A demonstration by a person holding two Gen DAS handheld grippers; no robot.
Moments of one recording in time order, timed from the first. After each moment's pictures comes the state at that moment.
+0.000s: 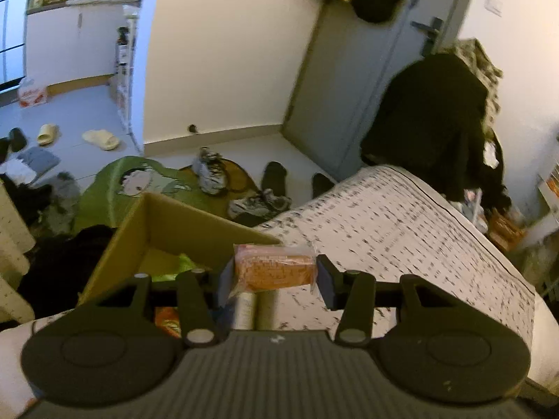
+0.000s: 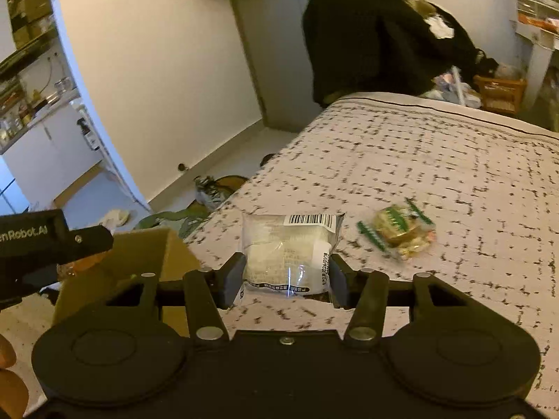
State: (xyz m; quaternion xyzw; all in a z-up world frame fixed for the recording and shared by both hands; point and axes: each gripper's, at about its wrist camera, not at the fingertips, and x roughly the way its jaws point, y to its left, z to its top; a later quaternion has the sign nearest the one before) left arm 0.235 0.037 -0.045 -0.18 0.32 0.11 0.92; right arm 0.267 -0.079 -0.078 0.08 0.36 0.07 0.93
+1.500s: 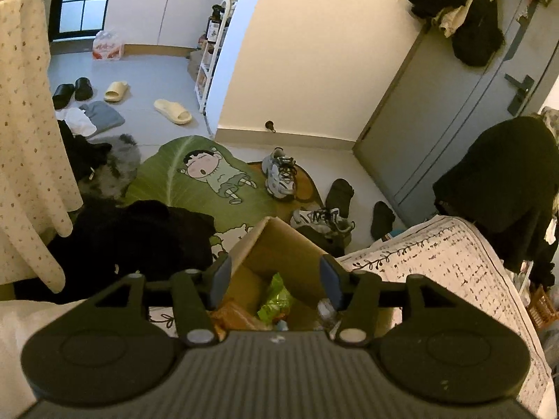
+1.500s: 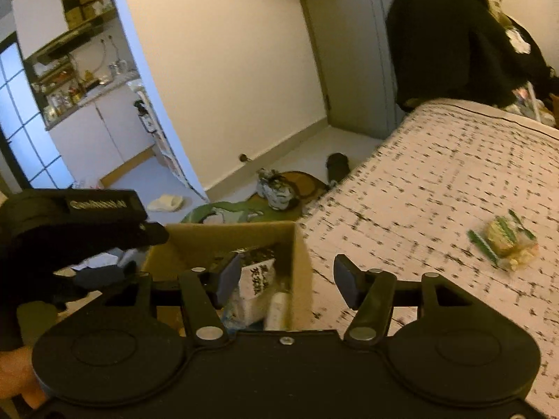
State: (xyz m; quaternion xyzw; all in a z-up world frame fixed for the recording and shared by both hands) left arm 0.239 0.130 -0.058 -0.27 0.32 0.22 0.88; right arm 0.271 0.009 -0.078 0.07 0.35 0.15 0.92
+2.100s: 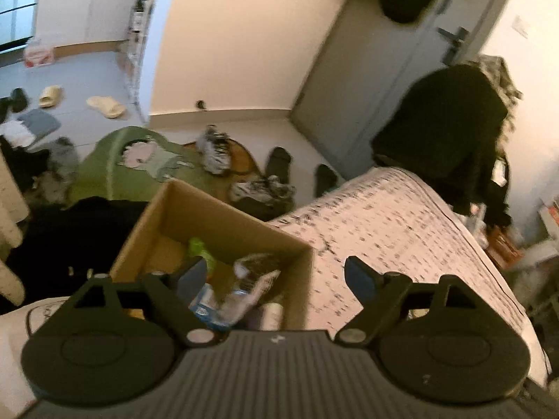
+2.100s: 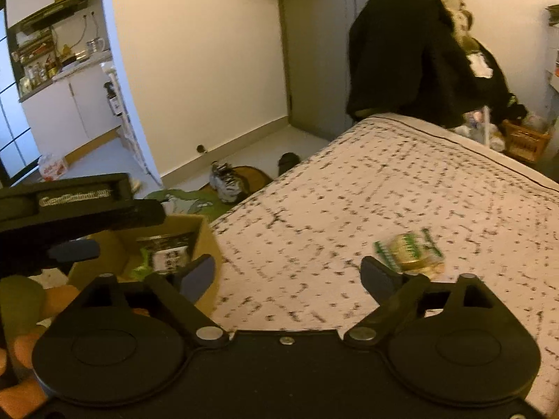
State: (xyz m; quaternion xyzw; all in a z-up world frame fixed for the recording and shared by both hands) left arm 0.245 0.078 -0.055 -0.24 0.34 0.09 0.91; right arm 0.260 -0.060 -0.054 -0.01 0.35 0.11 0.93
